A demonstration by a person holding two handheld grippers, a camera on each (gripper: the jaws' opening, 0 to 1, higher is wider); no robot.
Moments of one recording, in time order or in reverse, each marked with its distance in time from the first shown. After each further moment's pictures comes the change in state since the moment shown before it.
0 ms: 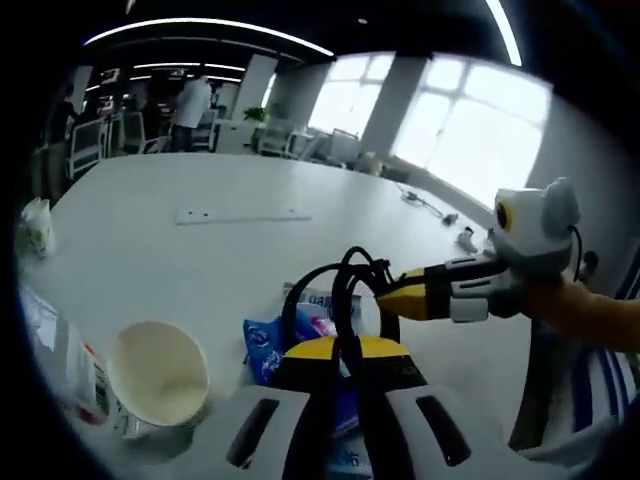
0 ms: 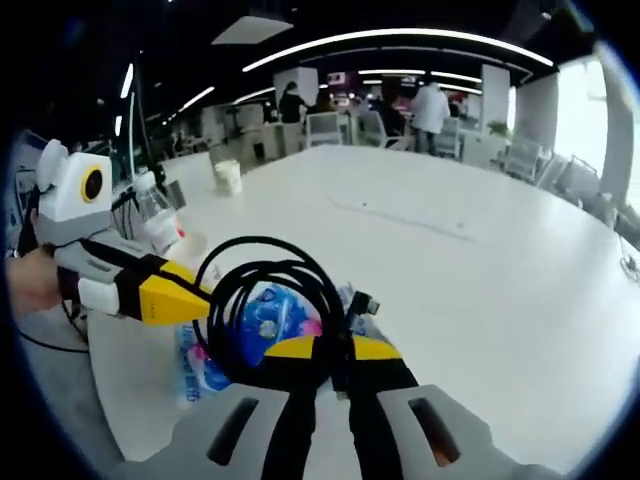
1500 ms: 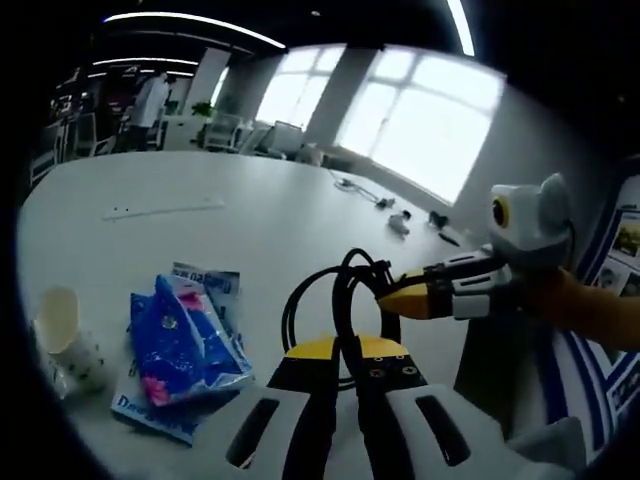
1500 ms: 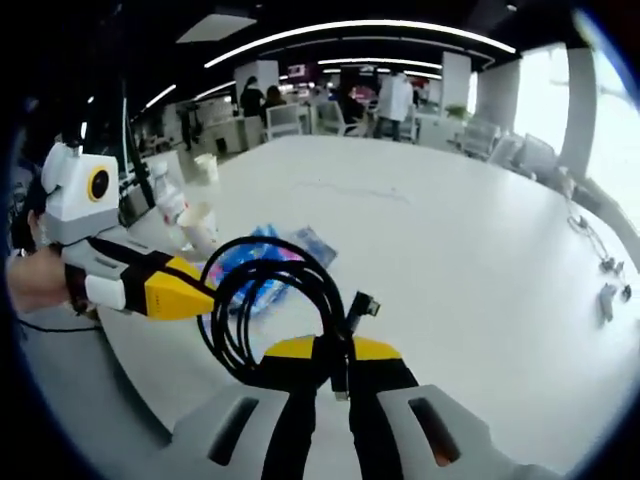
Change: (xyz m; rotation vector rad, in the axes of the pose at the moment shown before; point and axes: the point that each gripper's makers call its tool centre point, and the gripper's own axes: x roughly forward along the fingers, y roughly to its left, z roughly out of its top) left arm 0.001 -0.122 -0.038 0.041 0.051 -0.229; right arm -0.139 -0.010 -0.072 0.081 0.061 -0.165
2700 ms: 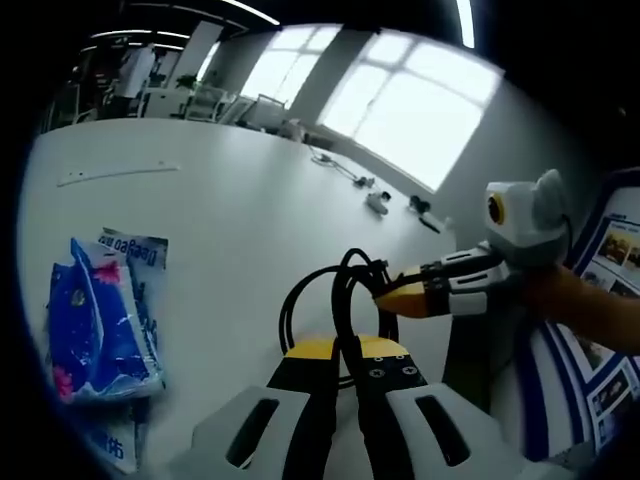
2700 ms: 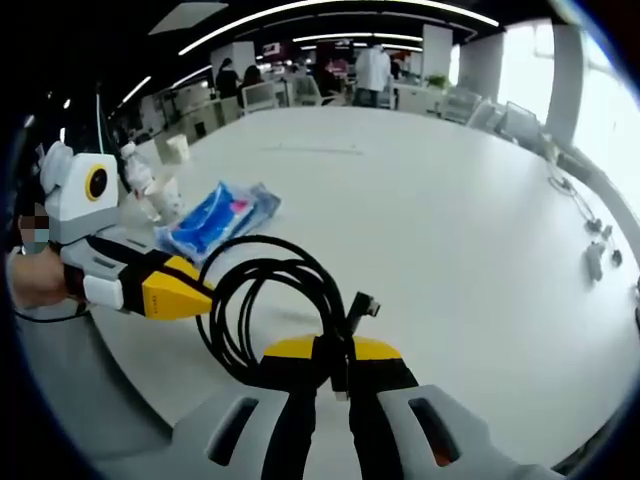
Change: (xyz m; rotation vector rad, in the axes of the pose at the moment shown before) left arm 0.065 -0.032 -0.032 -0.055 0.083 -0.094; right arm -0.010 -0.055 -0.057 0.067 0.123 -0.046
